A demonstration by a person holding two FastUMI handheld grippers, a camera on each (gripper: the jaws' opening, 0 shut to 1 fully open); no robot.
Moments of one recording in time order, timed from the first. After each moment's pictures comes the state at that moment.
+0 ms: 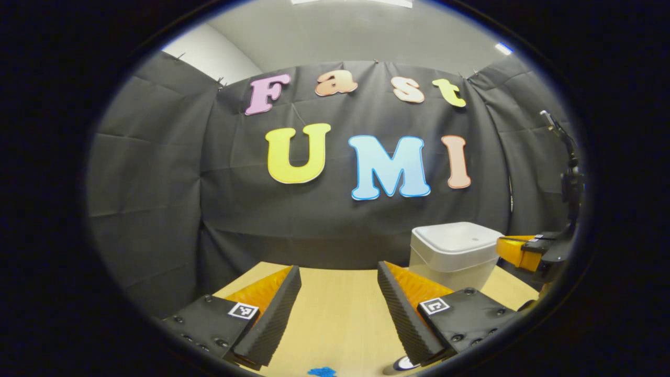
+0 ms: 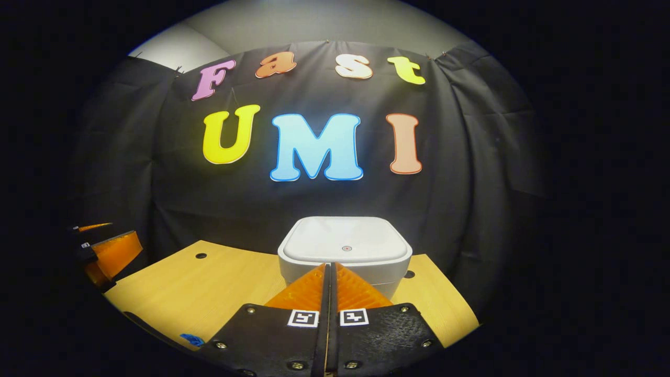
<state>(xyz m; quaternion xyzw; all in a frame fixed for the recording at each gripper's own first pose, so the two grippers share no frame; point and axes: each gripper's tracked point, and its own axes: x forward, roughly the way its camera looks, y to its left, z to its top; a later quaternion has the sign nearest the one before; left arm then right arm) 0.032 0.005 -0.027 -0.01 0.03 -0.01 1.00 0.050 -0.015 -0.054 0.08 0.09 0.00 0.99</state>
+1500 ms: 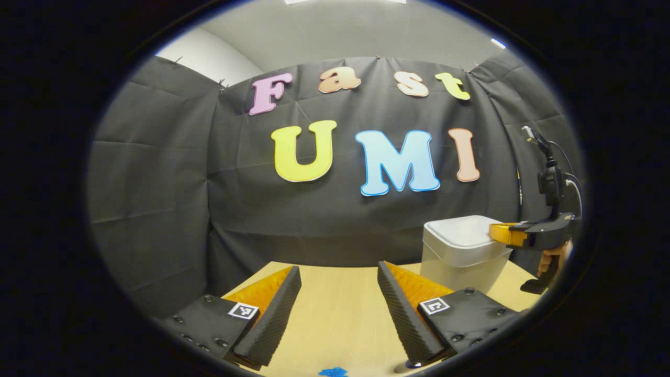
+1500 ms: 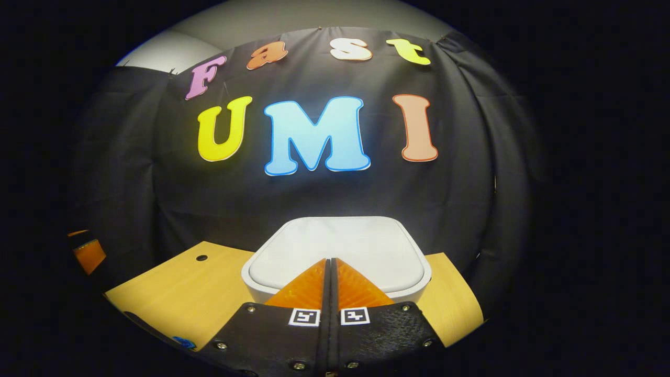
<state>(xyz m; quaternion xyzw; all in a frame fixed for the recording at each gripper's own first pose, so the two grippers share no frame) 0.038 0.016 -0.032 0.01 0.03 0.01 1.00 0.130 -0.036 -0.075 0.10 0.10 0.04 0.99</state>
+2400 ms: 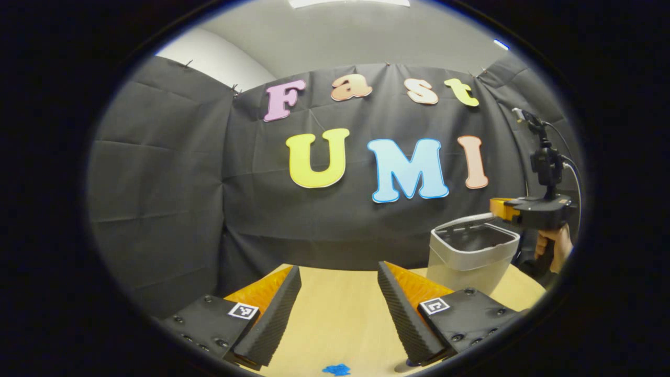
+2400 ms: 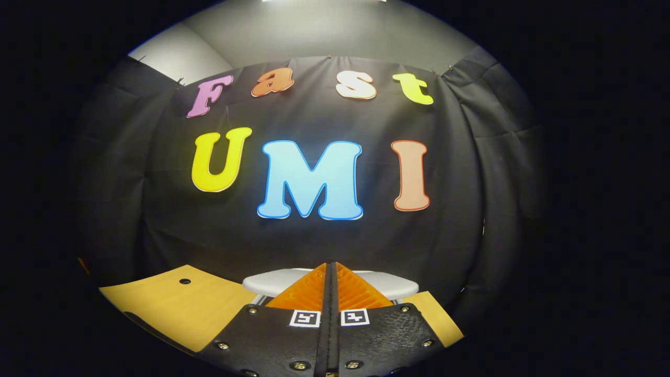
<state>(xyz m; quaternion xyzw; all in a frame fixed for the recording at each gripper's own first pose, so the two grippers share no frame) 0.003 0.035 -0.016 0.01 0.01 0.05 1.00 0.150 -0.053 0.010 0.06 -0.01 0.00 1.00</state>
